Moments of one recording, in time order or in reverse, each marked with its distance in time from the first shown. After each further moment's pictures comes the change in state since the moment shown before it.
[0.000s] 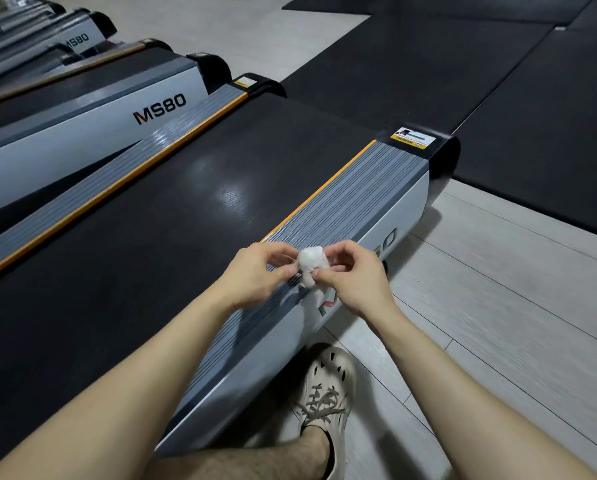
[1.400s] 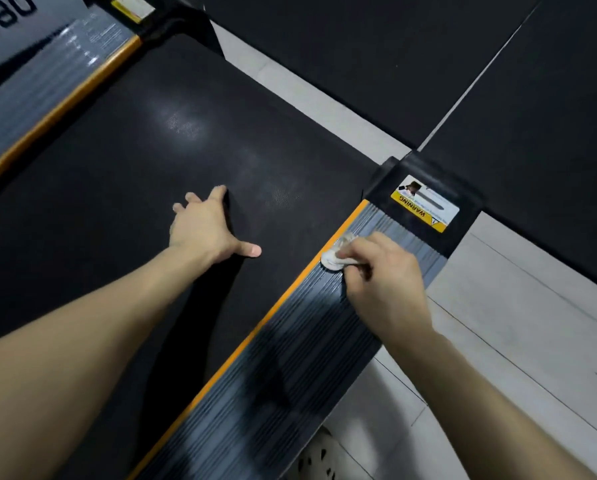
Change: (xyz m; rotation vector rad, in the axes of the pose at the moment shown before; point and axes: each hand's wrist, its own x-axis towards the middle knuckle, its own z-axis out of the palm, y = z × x) left_hand 0.346 -0.024 -0.048 0.418 -0.154 -0.477; right_hand 0.243 -0.048 -0.067 -0.660 0.139 -0.103
